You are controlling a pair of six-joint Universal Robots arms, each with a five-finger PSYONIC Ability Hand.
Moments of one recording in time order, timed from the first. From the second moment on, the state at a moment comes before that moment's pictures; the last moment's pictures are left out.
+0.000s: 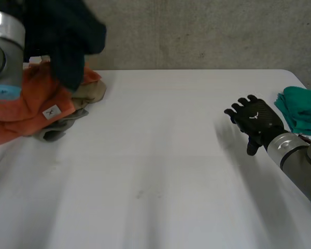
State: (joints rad) left arm 4.54 -2.11 -0.93 3.67 -1.46 3.28; right arm 1.76 -1.20 1.69 -0.26 1.26 2.41; left_hand 1.07 1.19 1.19 1.20 0.95; right_hand 0.22 0.21 0.21 0.21 0.04
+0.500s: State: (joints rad) left arm 4.25 -2.25 -1.10 3.29 -1.32 3.07; right arm 1.63 -1.32 1.68 -0.25 1.28 2.64; left_hand 0.92 0.96 0.96 0.96 0.78; right_hand 0.22 0.21 0.21 0.21 0.04
